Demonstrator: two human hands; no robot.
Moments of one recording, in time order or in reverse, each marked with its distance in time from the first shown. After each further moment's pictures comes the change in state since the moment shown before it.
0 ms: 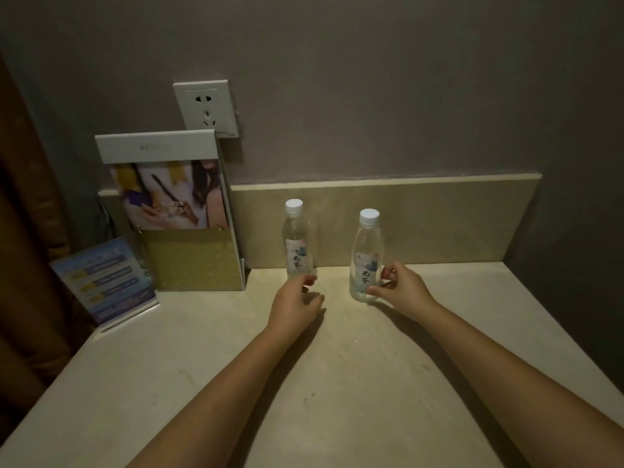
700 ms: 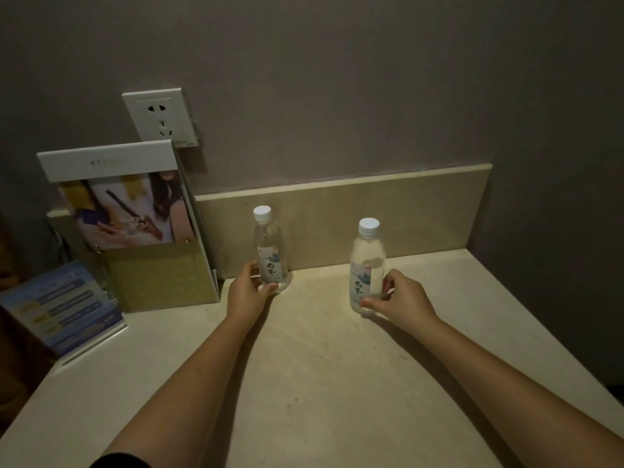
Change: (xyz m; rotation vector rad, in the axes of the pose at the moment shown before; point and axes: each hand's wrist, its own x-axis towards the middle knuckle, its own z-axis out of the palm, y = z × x) left_hand 0.043 -0.033 -0.021 -0.078 0.108 -0.054; right_hand -0.043 0.017 -0.018 -0.093 0.158 0.063
